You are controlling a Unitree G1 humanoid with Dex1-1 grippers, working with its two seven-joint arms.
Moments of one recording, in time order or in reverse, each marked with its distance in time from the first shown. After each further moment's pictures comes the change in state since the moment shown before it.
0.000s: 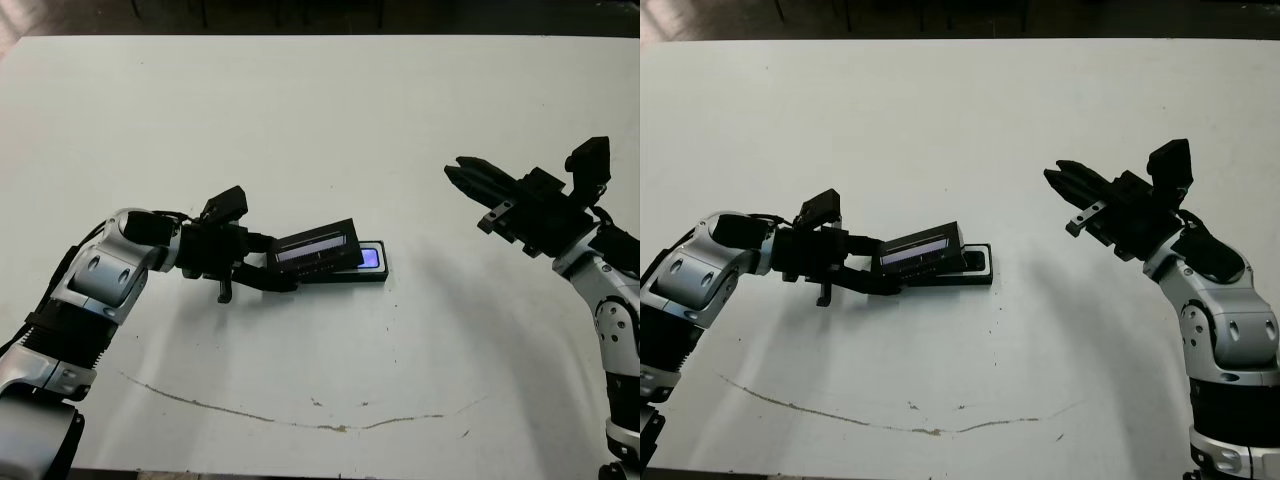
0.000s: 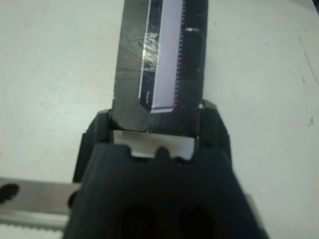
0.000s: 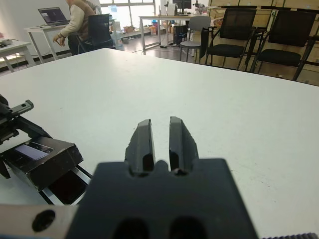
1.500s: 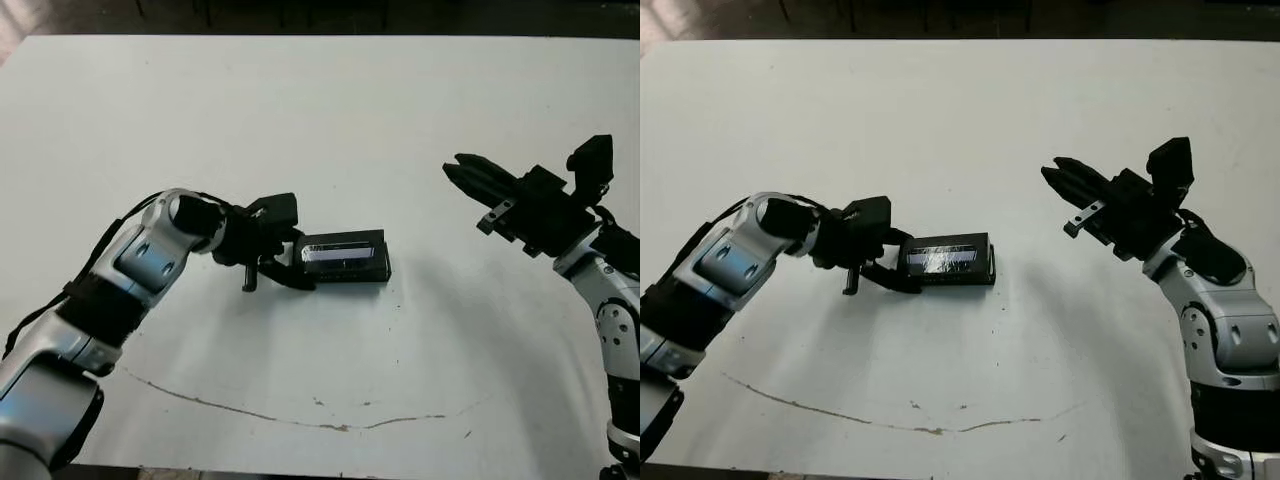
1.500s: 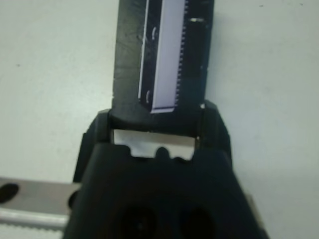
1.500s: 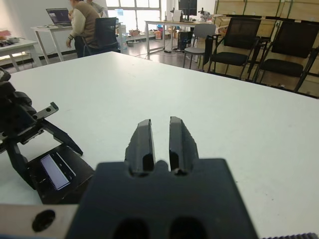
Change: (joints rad) left arm -0.190 -0.068 -0.197 0.087 0.199 -0.063 0.040; right arm 0.013 -0.012 0.000 -0.057 0.000 0.003 -0.007
